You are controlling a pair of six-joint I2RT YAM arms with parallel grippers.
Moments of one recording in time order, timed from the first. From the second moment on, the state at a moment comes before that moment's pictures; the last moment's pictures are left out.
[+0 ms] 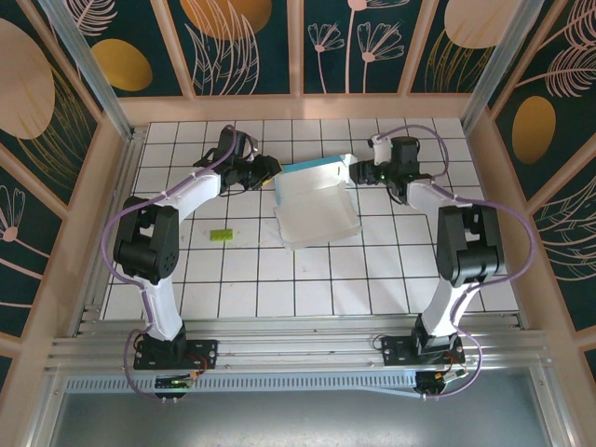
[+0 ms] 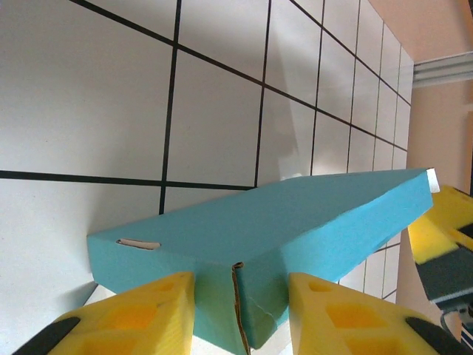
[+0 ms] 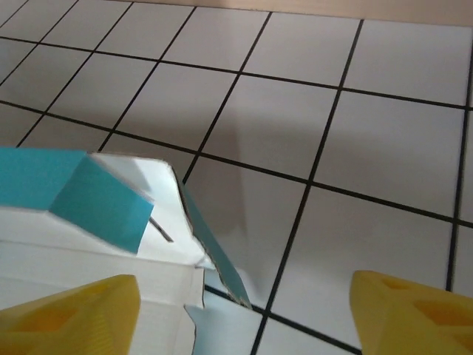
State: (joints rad) left arm -0.34 1.93 1.42 -0.25 0.46 -0.84; right arm 0.16 1.82 1.17 0.03 -0.34 -0.07
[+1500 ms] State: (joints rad) left arm -0.38 1.94 1.44 -0.26 0.43 -0.84; right arm 0.29 1.86 1.18 -0.11 -0.26 0.34
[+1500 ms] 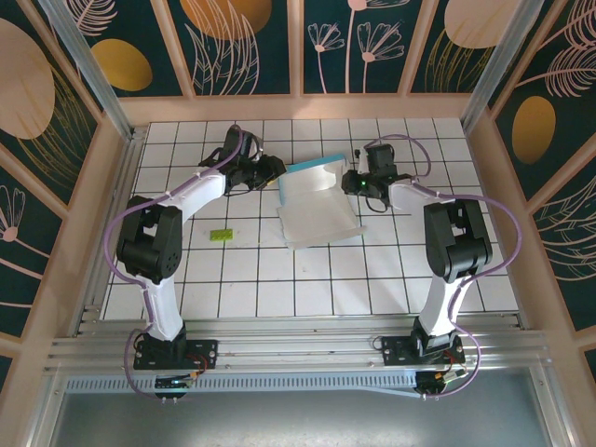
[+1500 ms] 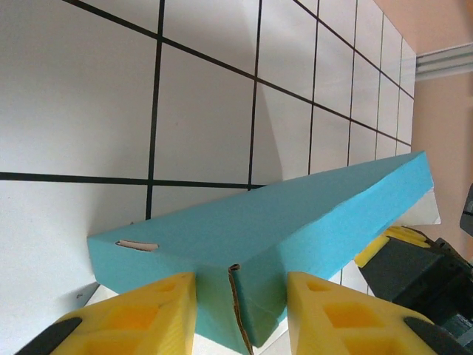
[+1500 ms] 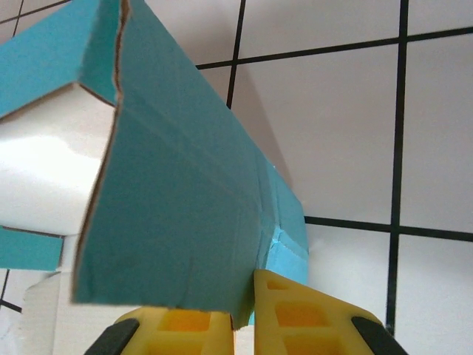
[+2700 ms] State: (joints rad) left arm -0.62 1.93 1.17 -0.01 0.26 -0.89; right arm 0.43 1.78 1.04 0.02 0.03 0.15
